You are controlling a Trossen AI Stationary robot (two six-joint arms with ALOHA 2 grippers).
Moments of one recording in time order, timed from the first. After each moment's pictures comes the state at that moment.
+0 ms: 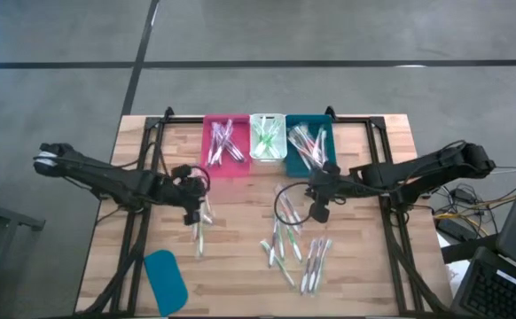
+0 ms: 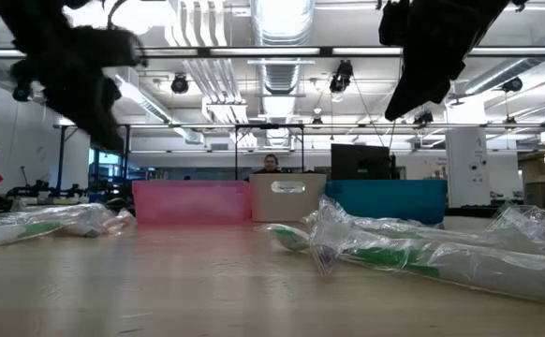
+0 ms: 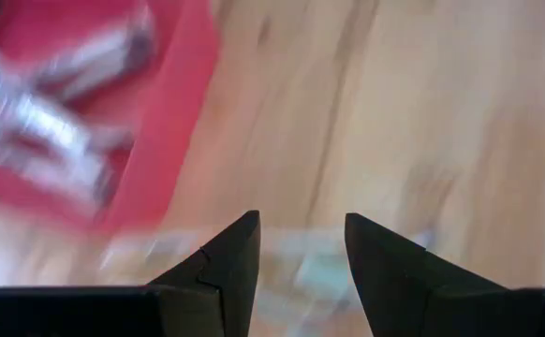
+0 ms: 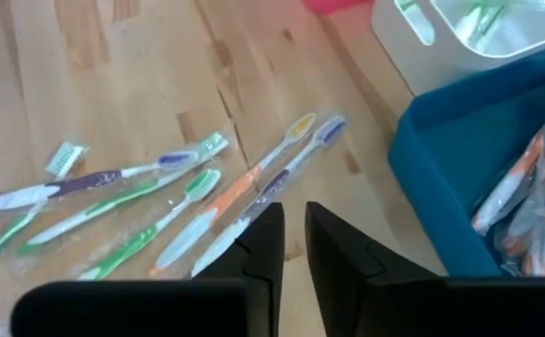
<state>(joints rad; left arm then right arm) -0.23 1.02 0.69 -0.70 -0.38 -0.37 0.14 1.23 0.85 -0.54 0.27 0.45</state>
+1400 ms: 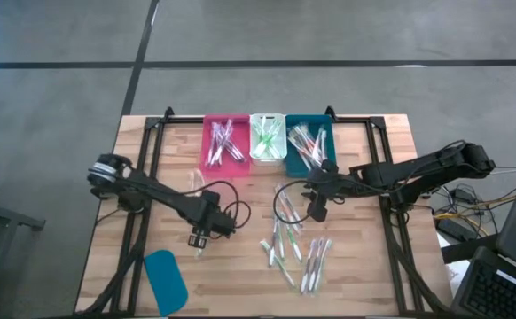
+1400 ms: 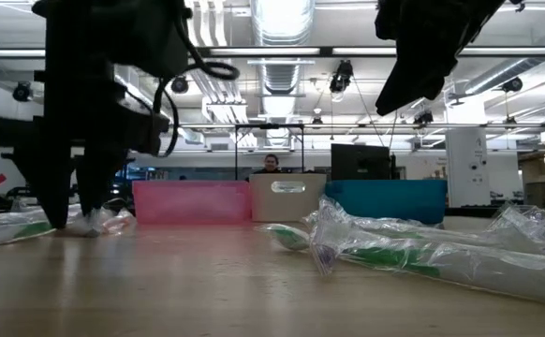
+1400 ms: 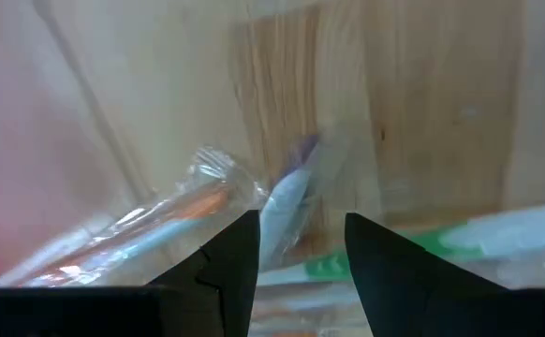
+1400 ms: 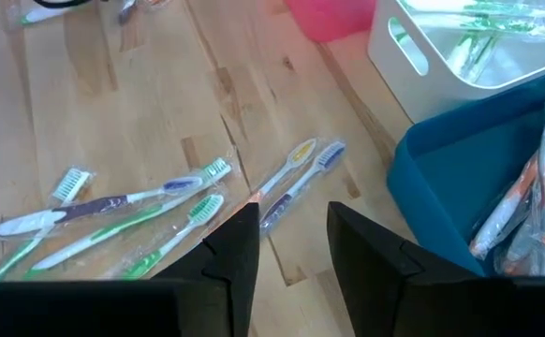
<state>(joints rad) -0.31 1.68 1.00 -0.93 -0.13 -0.08 0.14 1.23 0.85 -0.49 0.29 0.44</state>
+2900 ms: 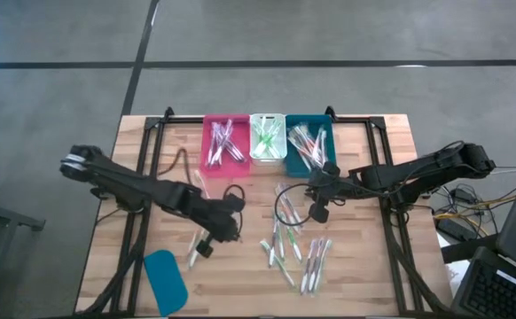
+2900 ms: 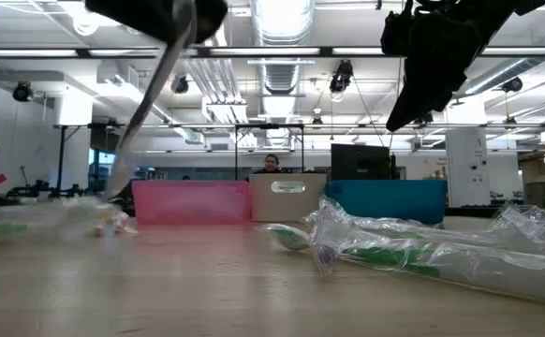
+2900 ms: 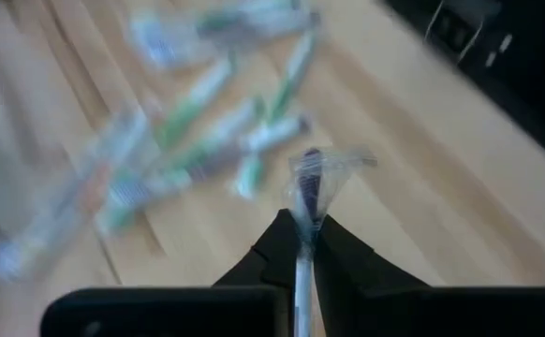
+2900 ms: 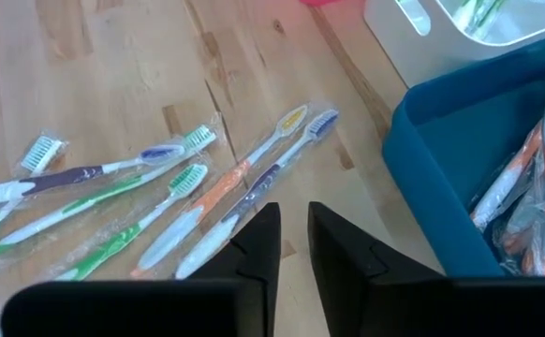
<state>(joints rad) -0.31 1.41 1.08 -0.45 0.09 0.27 0.14 1.23 0.80 -0.49 0.29 0.45</state>
